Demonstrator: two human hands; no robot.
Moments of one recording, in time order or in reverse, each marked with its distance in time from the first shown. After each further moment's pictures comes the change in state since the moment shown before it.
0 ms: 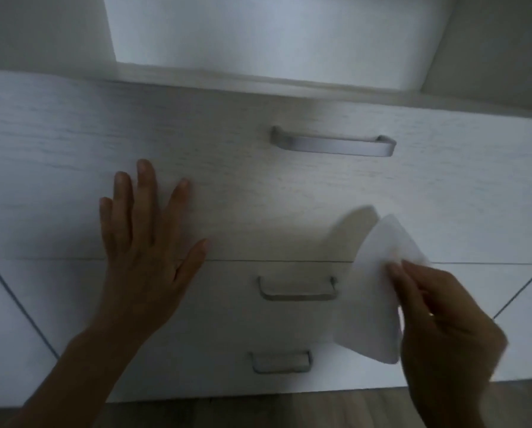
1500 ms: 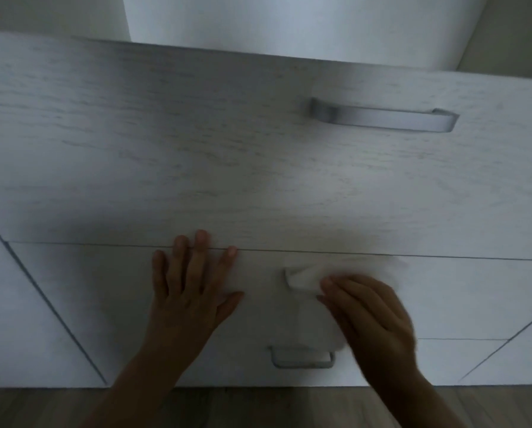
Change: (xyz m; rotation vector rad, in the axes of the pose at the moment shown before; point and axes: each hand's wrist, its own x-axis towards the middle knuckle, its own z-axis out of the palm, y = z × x) left_hand -0.083 -0.007 0.060 0.180 0.072 0.178; right_hand -0.047 0.063 0.061 -0.194 -0.269 -0.610
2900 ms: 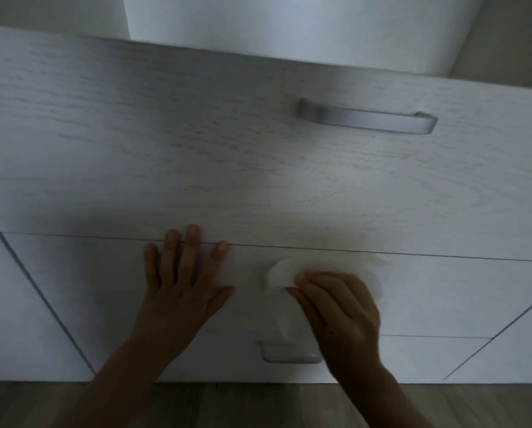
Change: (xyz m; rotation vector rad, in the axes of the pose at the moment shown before) left_hand -0.001 -0.002 0.000 -0.010 0.003 0.020; right_hand 0.012 -0.019 0.011 0.021 0.076 0.040
